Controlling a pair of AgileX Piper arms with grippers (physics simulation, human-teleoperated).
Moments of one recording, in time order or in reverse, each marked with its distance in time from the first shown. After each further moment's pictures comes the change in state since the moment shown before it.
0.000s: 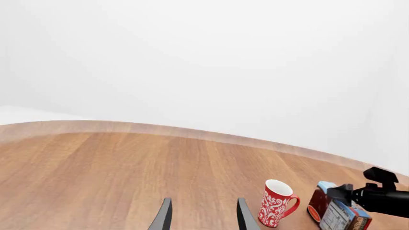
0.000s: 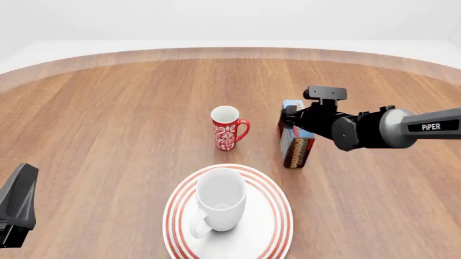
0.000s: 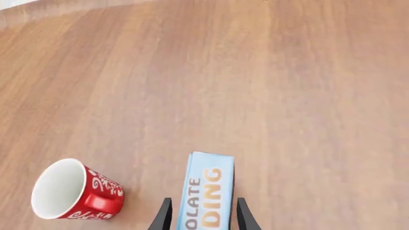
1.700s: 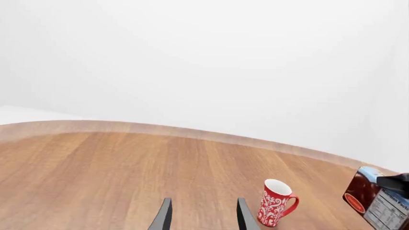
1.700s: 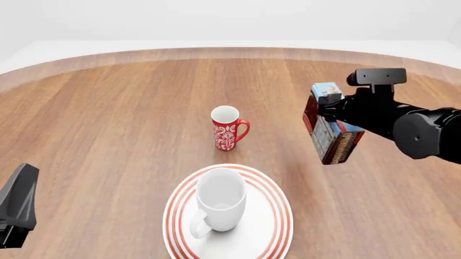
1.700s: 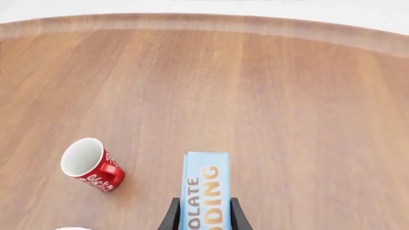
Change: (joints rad) left arm -0.004 -0.001 0.000 0.001 -0.001; right arm -0.071 -0.447 0.203 0.155 -0.102
